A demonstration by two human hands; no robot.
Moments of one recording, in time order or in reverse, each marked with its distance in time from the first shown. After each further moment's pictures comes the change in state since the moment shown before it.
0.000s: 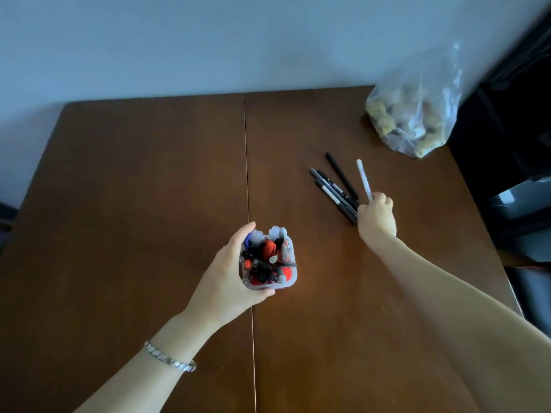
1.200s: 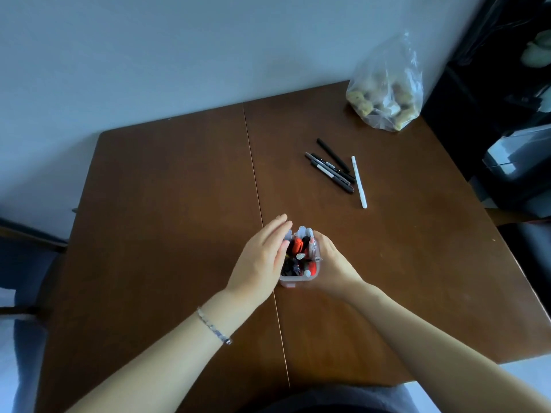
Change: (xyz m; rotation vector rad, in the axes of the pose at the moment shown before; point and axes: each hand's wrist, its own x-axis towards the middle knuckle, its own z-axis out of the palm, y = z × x) left_hand -0.057 0.034 0.021 0.353 0.097 0.319; right_hand -0.196 -0.009 0.025 0.536 -0.263 -0.470
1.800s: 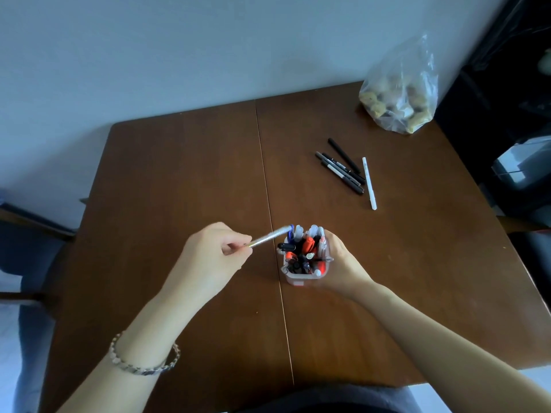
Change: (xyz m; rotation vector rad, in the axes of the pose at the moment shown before) left_hand -0.027 0.000 -0.092 -0.088 0.017 -0.371; right_hand -0.007 -0.025 -0.009 0.030 0.033 -0.067
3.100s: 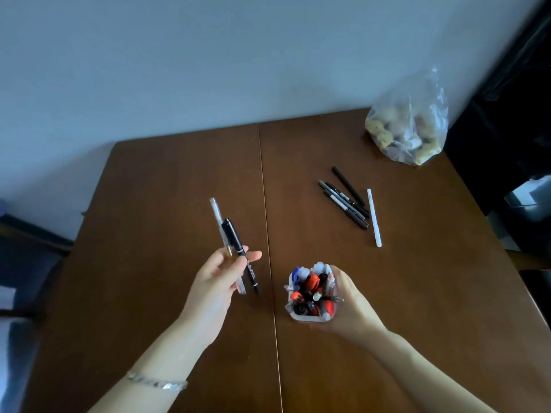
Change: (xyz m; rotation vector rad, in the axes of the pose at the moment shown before) left_hand 0.043 -0.008 0.039 -1.060 -0.003 -0.407; right_hand 0.016 0.037 -0.011 0.003 -0.032 0.000
